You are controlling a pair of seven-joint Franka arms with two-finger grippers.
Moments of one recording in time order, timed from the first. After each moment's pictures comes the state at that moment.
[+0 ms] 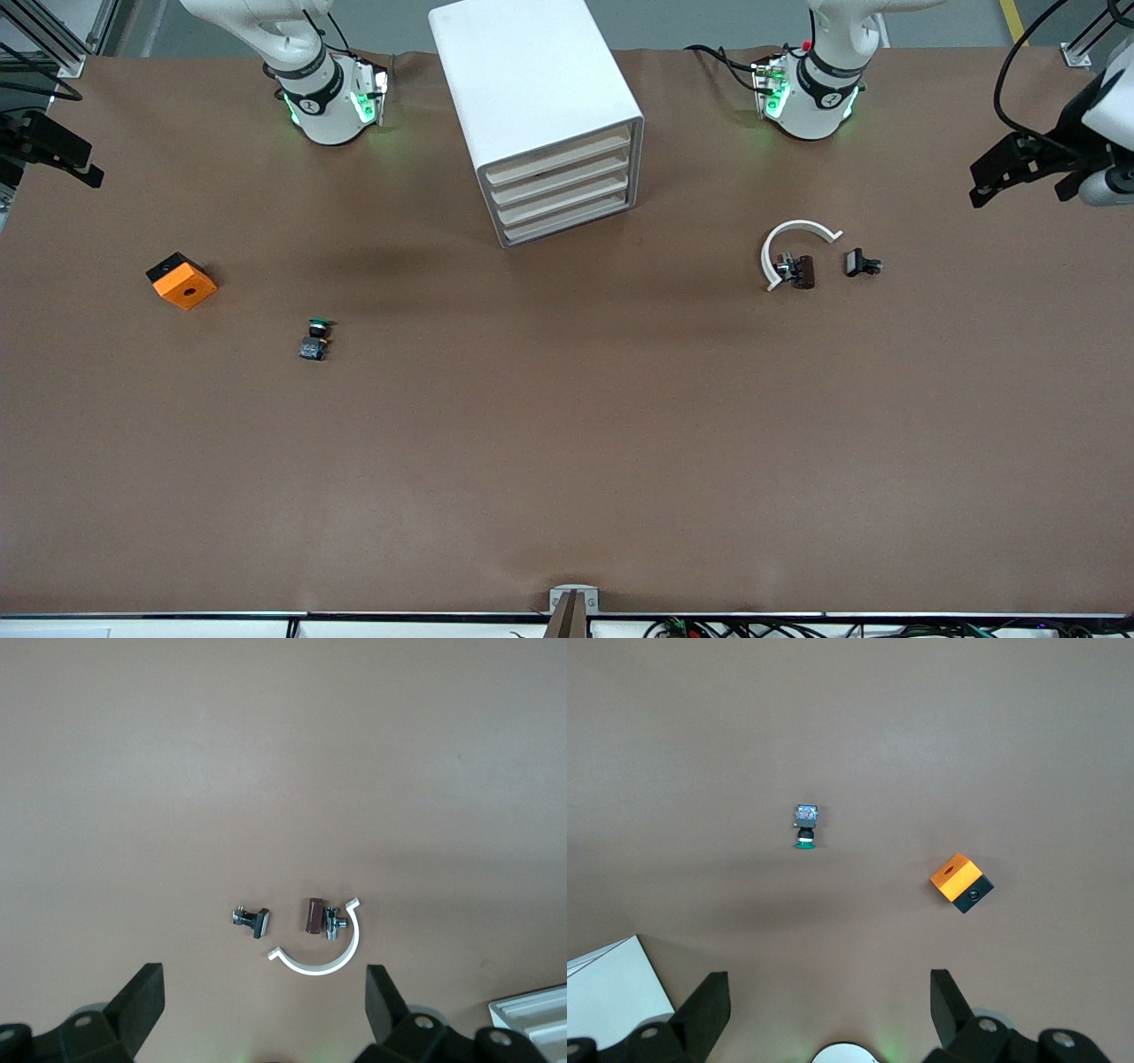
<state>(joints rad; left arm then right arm) 0.04 -0.14 -0.11 -1.65 0.03 1.53 -0.11 0.02 -0.13 -0.10 -1.59 0.00 1.43 -0.03</state>
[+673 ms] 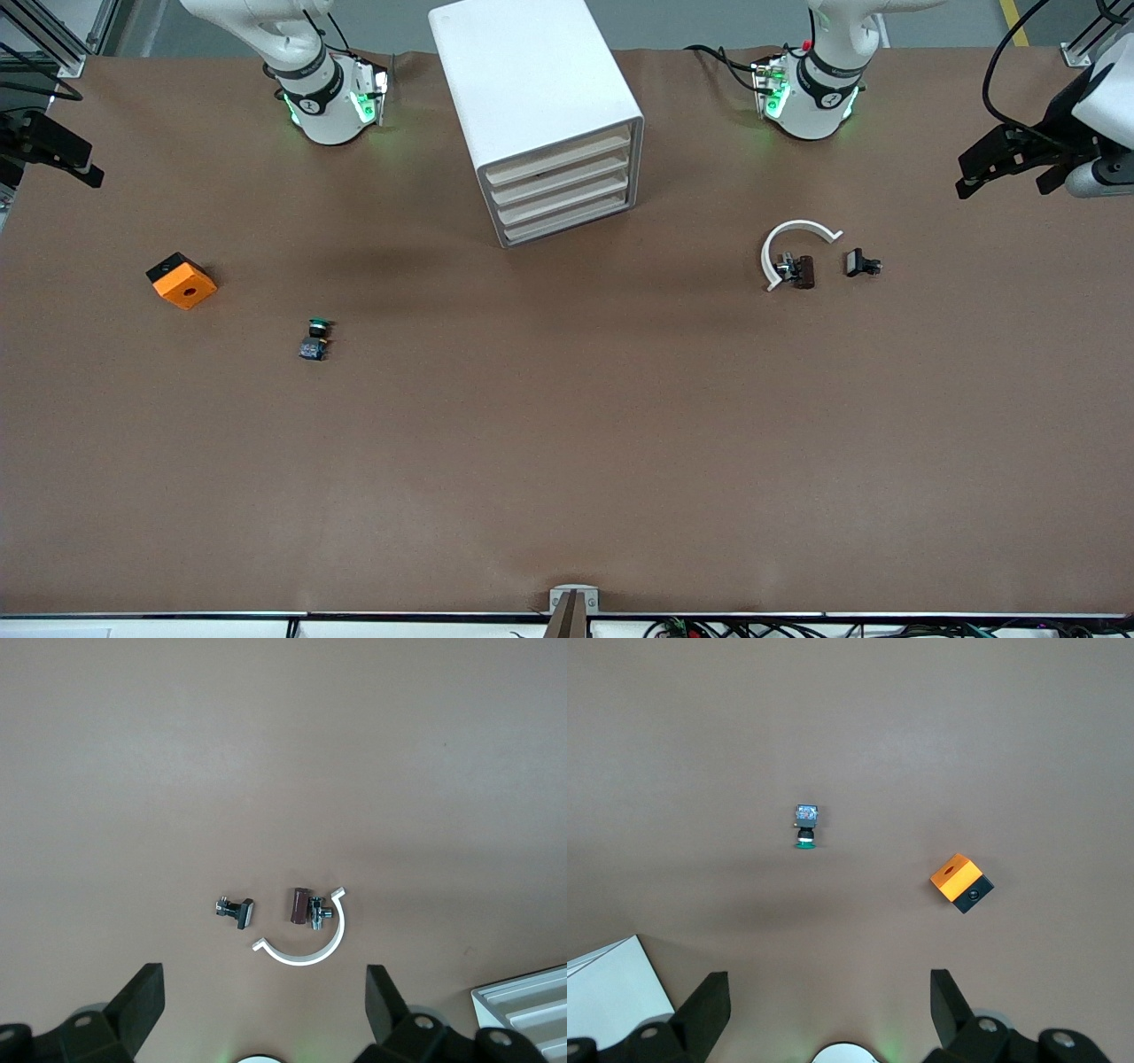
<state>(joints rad) 0.04 -0.15 -0.10 -1.69 -0.01 1.54 -0.10 0.02 -0.13 -0.10 -1.59 0.00 1.43 -0.03</state>
